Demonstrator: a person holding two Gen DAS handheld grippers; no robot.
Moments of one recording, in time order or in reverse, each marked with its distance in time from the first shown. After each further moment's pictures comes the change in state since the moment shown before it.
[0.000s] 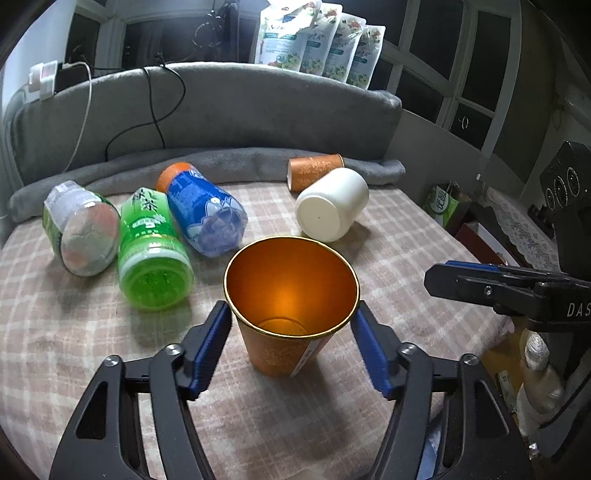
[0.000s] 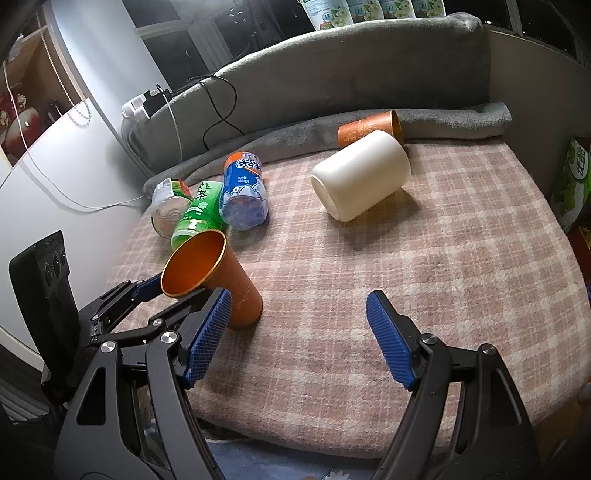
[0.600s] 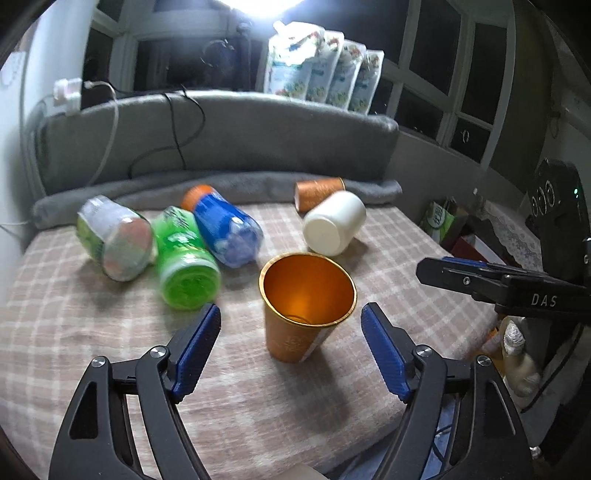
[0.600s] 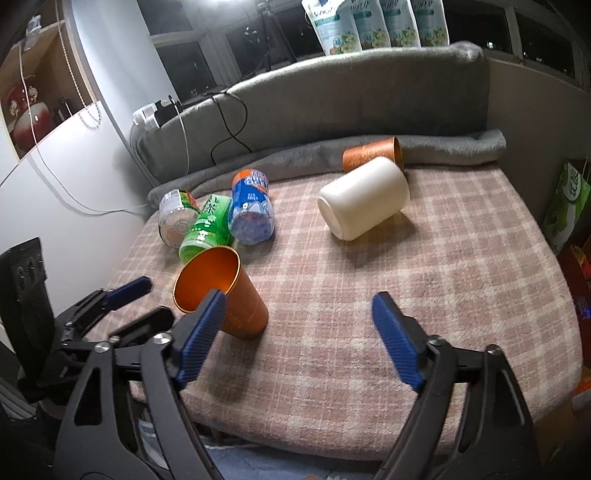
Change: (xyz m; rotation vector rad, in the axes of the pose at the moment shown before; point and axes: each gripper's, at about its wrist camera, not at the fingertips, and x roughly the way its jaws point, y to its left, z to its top) left arm -0.053 0.004 -0.003 -0.004 -0.087 0.035; right arm -0.020 0.010 0.000 -0.046 -0.086 -0.023
